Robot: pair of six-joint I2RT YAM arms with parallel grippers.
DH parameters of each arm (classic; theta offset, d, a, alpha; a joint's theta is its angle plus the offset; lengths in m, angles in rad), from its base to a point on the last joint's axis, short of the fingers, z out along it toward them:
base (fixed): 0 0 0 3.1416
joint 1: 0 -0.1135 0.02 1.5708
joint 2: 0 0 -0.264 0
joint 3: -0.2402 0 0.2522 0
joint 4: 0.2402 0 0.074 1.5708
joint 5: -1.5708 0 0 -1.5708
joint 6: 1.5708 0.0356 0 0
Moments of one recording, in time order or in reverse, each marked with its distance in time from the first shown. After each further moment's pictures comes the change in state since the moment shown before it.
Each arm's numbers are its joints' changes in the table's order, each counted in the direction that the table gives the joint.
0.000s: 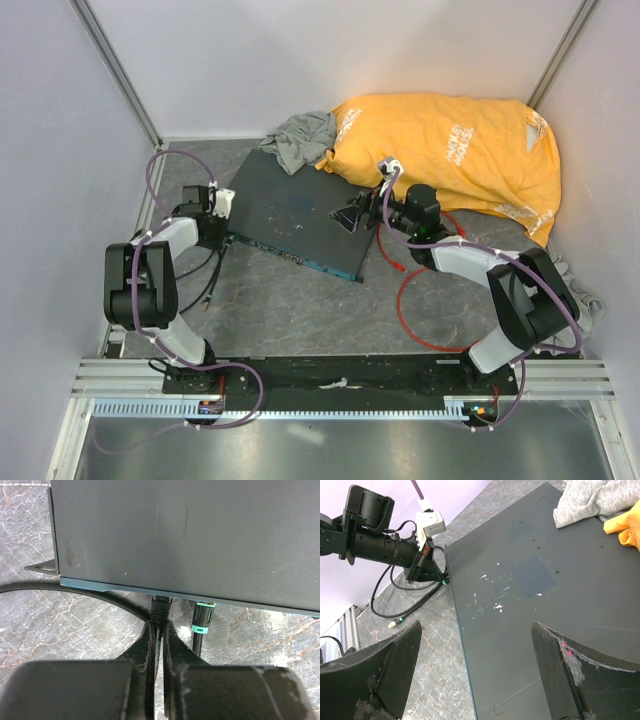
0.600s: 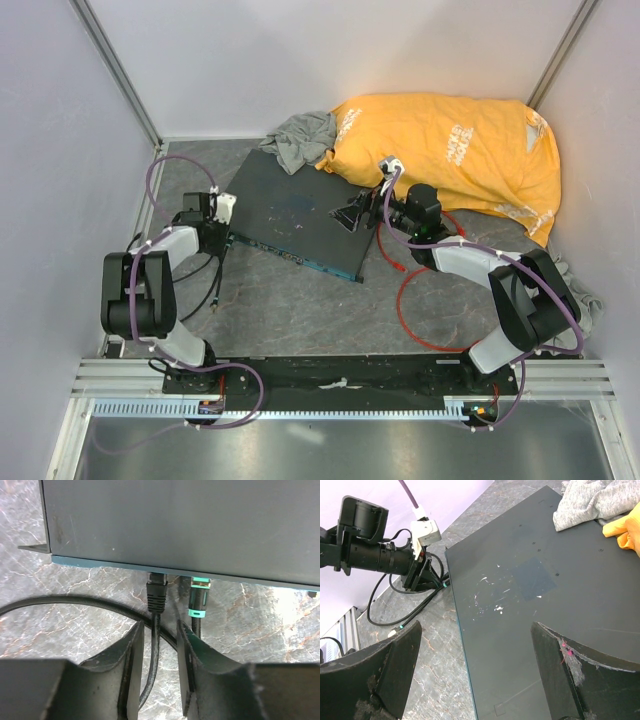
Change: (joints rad) left arm 0.018 -0.078 0.089 -0.055 0.037 0.023; right arm 0.000 -0.008 0.000 -0.001 -0.003 0.000
